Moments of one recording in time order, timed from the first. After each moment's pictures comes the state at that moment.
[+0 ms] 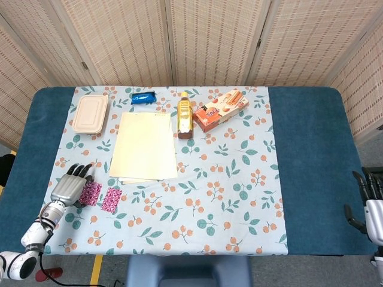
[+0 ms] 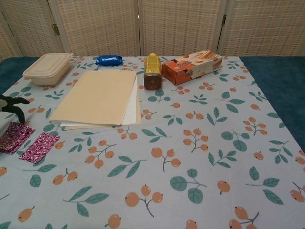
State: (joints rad) left arm -0.56 -1.34 0.01 -1.28 1.24 0.87 0.23; right arm -0.01 -1.08 0.08 -1.62 -1.46 1.53 0.01
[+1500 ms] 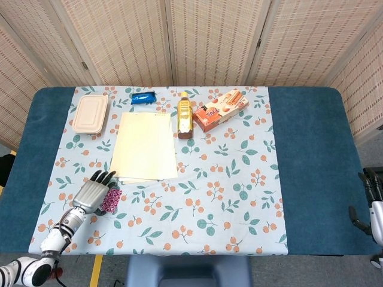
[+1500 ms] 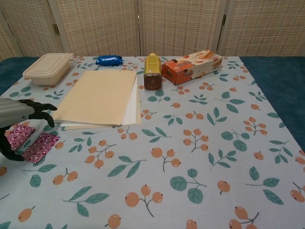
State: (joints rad) left arm -0.58 -1.34 0.00 -1.51 1.21 0.90 0.44; right arm -0.02 -1.08 0.08 -1.58 -1.44 1.53 0.05
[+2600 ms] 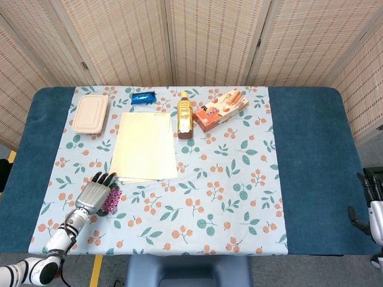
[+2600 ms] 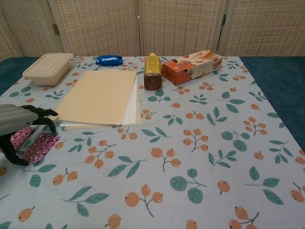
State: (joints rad) left arm -0.60 -1.40 0.01 -1.47 1.12 0.90 0.50; right arm -0.01 -1.09 0.08 -1.57 -1.44 1.52 0.06
